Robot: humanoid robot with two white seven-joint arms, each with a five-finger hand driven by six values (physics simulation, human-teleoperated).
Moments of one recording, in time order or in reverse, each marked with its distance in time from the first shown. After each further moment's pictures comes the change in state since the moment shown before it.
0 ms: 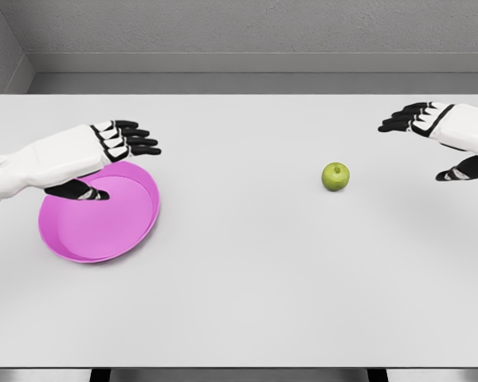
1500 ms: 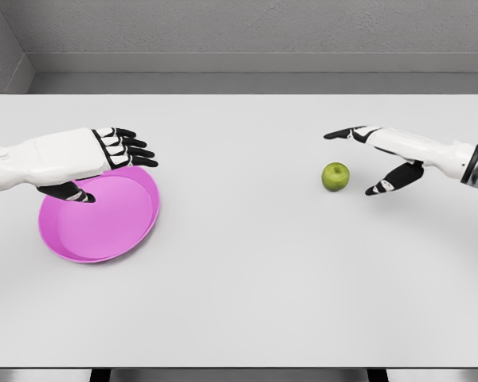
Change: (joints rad) left arm 0.000 -0.014 0.115 -0.024 0.001 -0.001 -0.289; right arm -0.100 0.394 0.079 0.372 -0.163 -0.001 0.219
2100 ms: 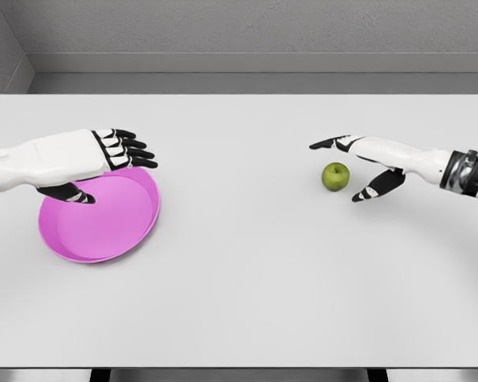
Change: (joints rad) left arm 0.006 0.001 0.005 0.000 0.000 0.000 0.000; right arm -0.006 0.066 0.002 0.043 0.084 0.000 0.000
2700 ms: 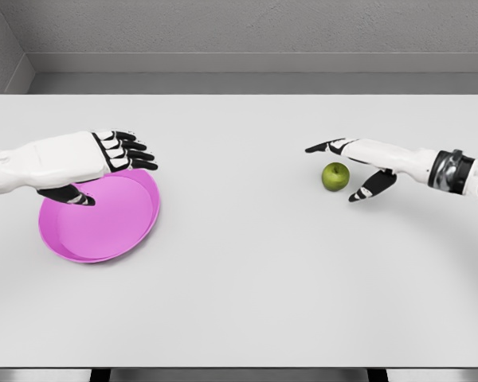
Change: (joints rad) left arm 0.012 0.000 0.005 -0.004 0.001 0.000 0.000; right arm -0.029 0.066 0.000 0.091 0.119 0.000 0.000
